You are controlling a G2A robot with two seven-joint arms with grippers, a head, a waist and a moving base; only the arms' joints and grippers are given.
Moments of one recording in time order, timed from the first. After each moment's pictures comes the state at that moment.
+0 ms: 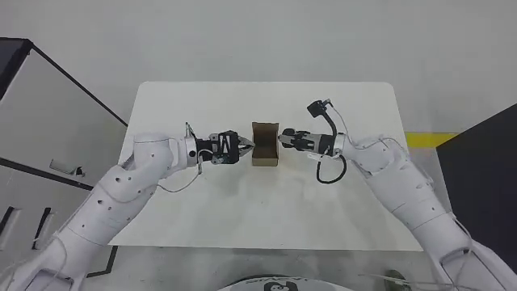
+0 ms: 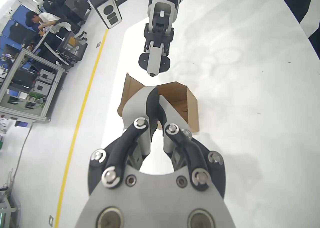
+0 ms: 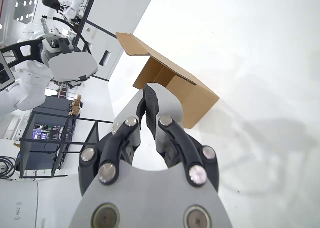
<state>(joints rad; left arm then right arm) 1.14 -0.93 -0.96 -1.59 1.81 -0.75 0.39 -1.07 -1.11 0.95 -1.24 -0.13 -0.53 0.71</state>
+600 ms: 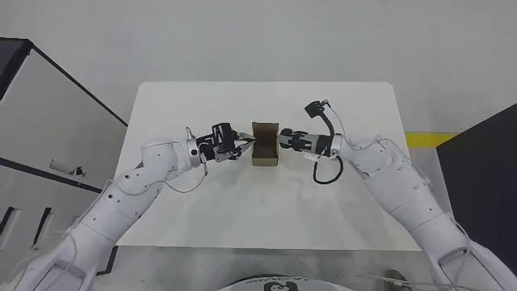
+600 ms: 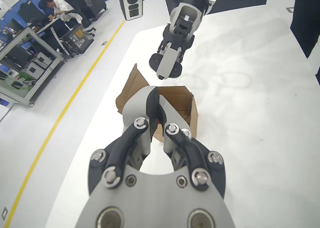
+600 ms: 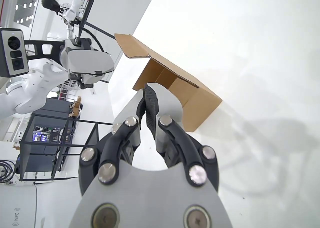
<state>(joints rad) 1.10 -0.98 -0.88 -1.39 1.63 -0.63 0.48 -1.09 -1.11 0.95 -1.26 -0.15 -0.51 0.69</state>
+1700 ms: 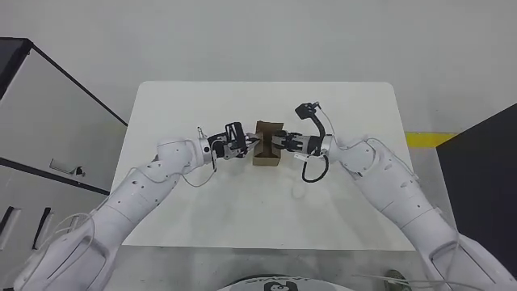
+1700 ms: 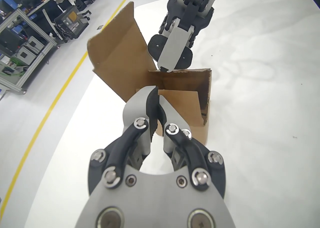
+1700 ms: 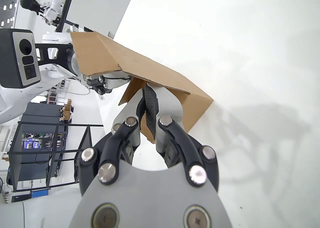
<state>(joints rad) 0.97 -1.09 -0.73 -1.11 1.66 -0.58 0.52 -1.04 -1.15 0.88 -1.20 -0.23 -0.42 0.63</state>
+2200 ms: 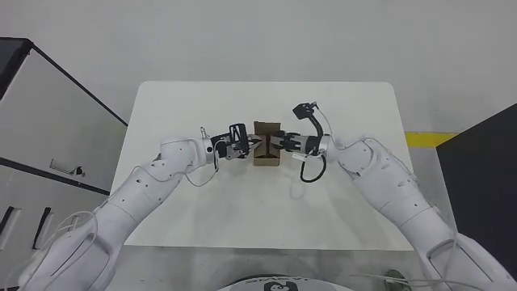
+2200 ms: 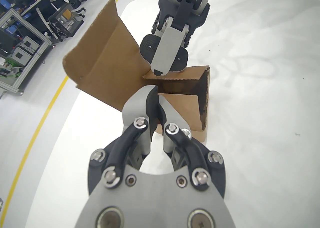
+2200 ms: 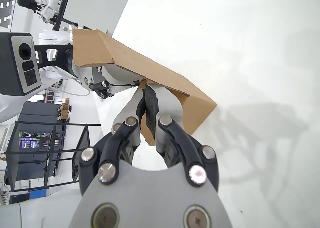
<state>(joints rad) 0.95 -1.11 -0.71 -1.08 1.69 -0.59 0.51 -1.04 -1.16 0.87 -1.19 -0.24 -0.43 0.63</state>
